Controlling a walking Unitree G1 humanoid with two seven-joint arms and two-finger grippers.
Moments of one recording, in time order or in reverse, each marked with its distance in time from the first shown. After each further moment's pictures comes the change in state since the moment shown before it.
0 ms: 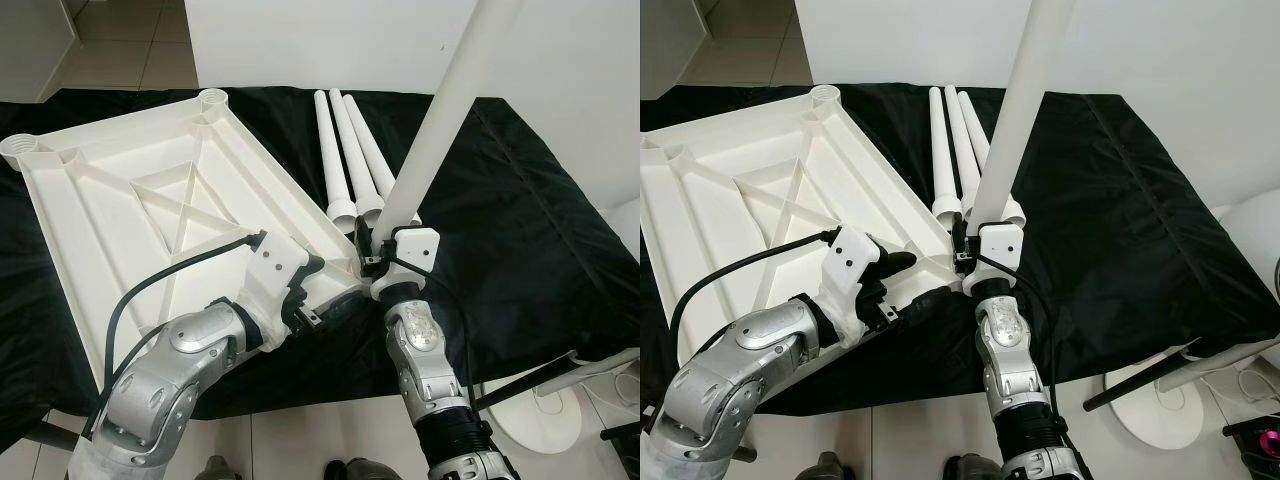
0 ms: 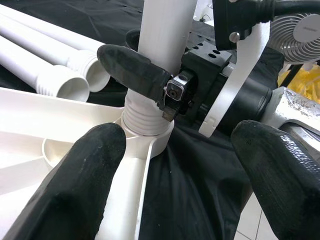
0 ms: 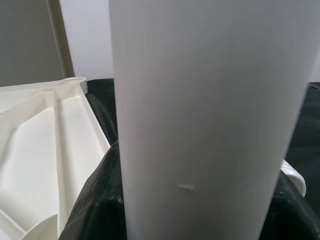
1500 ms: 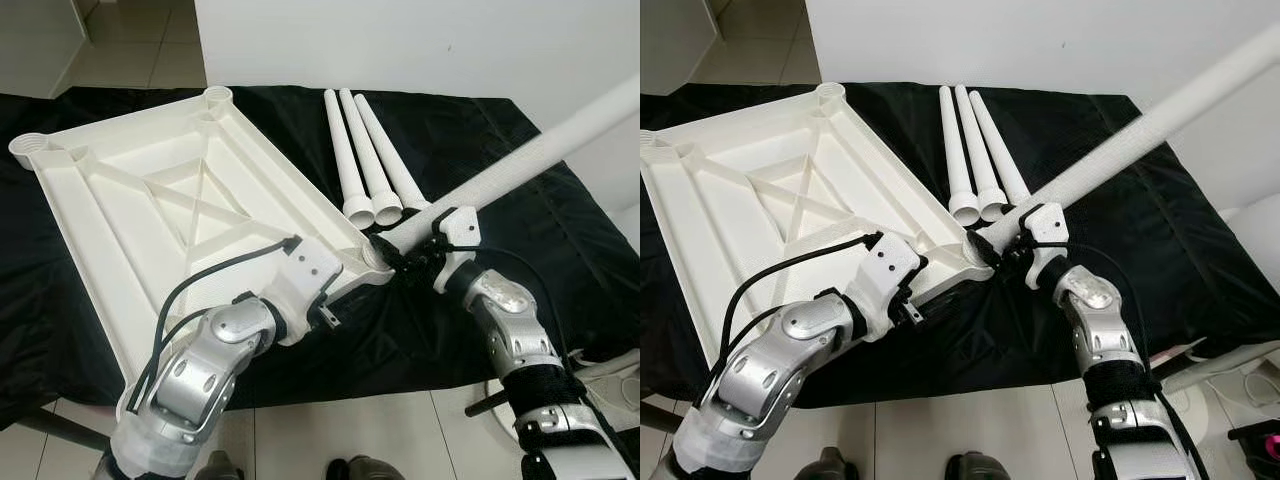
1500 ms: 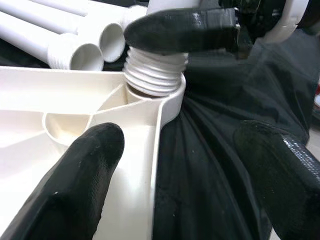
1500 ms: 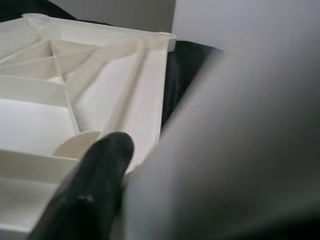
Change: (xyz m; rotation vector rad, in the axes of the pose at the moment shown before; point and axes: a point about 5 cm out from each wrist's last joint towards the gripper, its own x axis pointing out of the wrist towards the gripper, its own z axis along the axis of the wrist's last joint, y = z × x) left arm 0.032 0.003 -0.014 0.113 0.117 0.041; right arm 0.025 -0.071 0.021 -0.176 0.106 0.617
